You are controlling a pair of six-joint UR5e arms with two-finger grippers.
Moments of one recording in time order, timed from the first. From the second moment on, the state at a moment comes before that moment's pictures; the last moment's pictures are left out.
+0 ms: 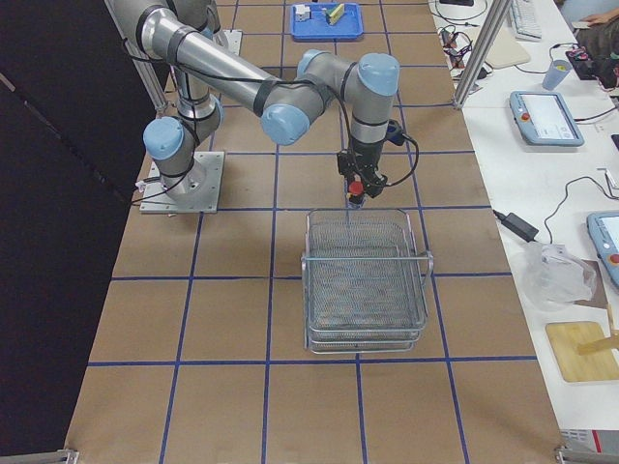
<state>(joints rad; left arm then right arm) -1.54 -1.52 -1.72 -1.47 1.64 0.26 0.99 -1.34 1.52 -1.82 -1.73 -1.27</state>
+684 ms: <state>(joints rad) -1.53 -1.55 -1.65 -1.53 1.58 0.13 0.96 -1.29 1.53 -1.84 -1.73 -1.28</state>
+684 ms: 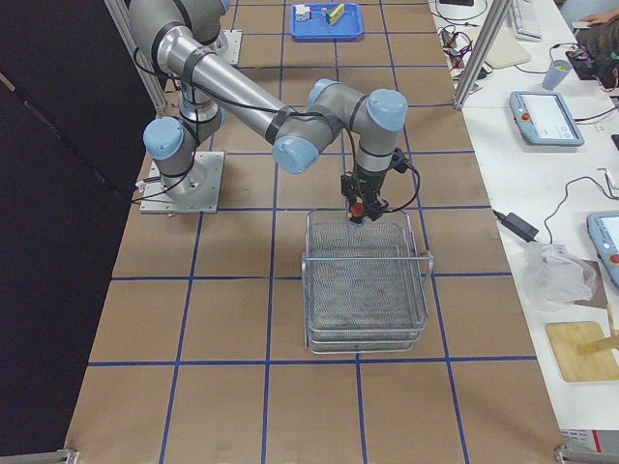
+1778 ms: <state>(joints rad) -1.56 -1.56 -1.62 -1.54 1.57 0.09 0.94 -1.30 1.53 -1.81 -1.73 -1.28</state>
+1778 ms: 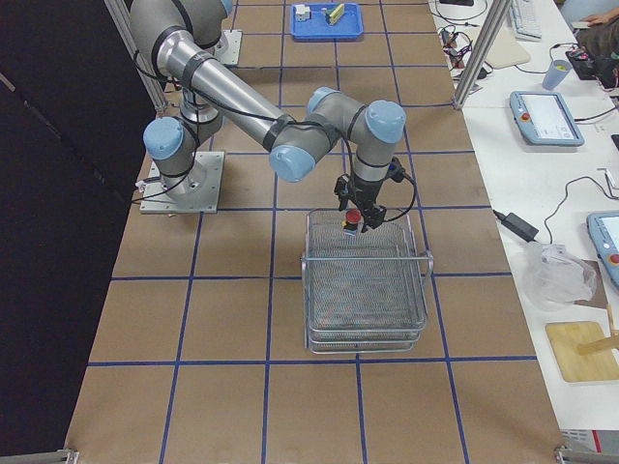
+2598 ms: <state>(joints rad) -1.56 -1.56 -1.61 -1.55 1.57 0.06 1.14 -1.53 1.54 -1.47 -1.69 -0.72</state>
